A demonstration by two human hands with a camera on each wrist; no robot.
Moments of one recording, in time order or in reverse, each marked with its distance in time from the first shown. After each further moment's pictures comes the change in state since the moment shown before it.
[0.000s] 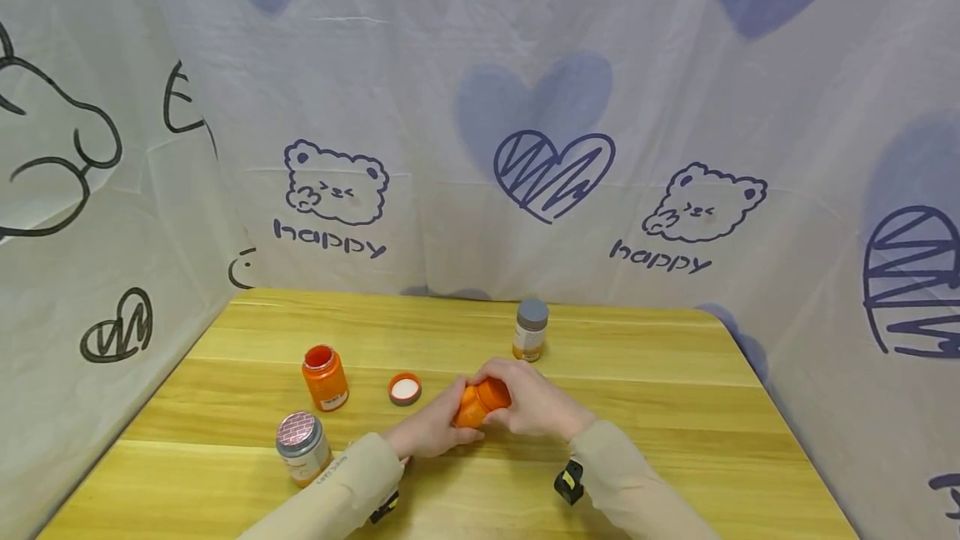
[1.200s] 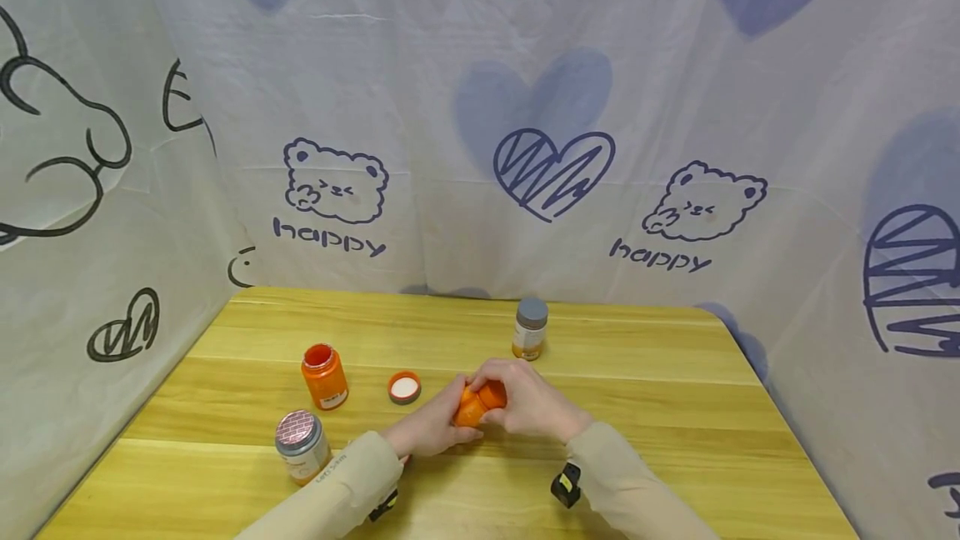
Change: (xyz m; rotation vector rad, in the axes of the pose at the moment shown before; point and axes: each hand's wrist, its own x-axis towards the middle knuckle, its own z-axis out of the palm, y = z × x) left_hand -0.003 0.004 -0.003 0.039 -0.021 0.000; right_hand 0.002 0.000 0.006 0.017 0.068 -0.057
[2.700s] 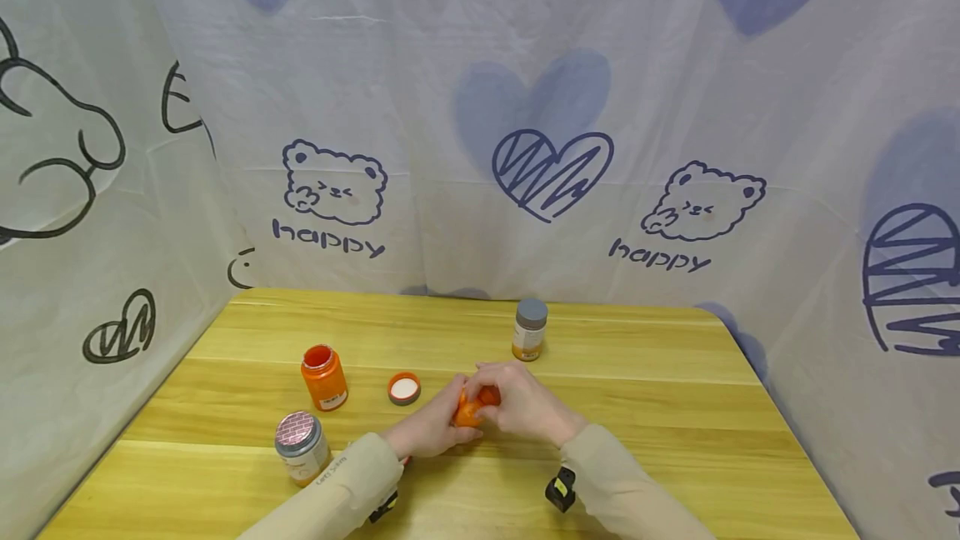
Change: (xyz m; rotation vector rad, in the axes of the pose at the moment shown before) left_hand 0.002 -0.002 0.001 0.010 0.032 0.062; right_hand 0.007 -0.006 0.004 0.037 0.080 -0.124
